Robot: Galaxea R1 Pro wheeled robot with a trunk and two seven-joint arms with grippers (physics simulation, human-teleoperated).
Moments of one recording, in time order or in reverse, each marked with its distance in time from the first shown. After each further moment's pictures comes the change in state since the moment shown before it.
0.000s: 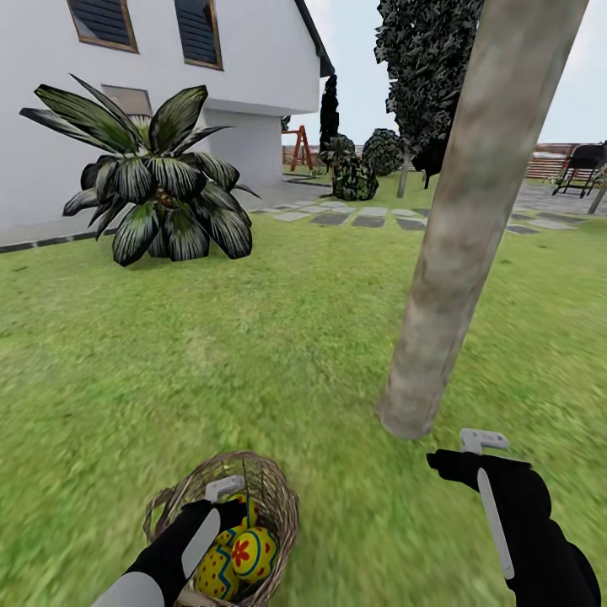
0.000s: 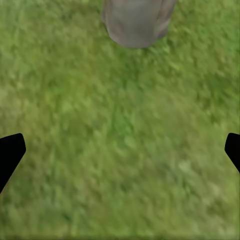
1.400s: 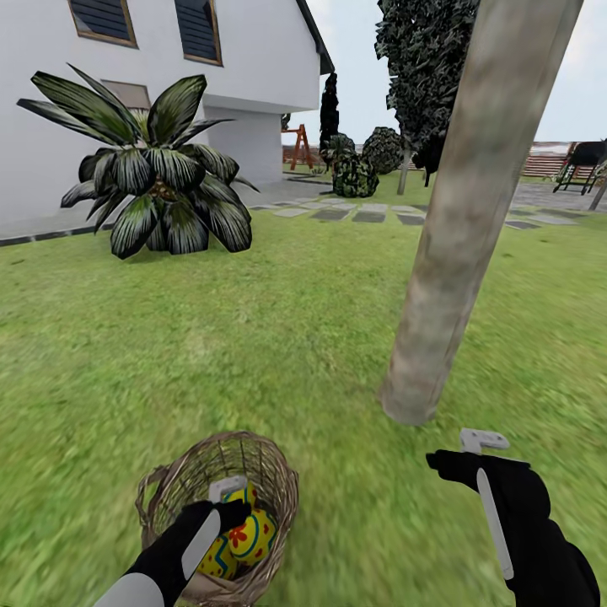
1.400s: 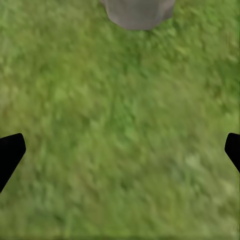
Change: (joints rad) left arm 0.003 0.001 -0.007 -0.002 0.000 0.000 -0.052; right arm 0.000 0.000 0.003 0.002 0.001 0.000 0.000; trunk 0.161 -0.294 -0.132
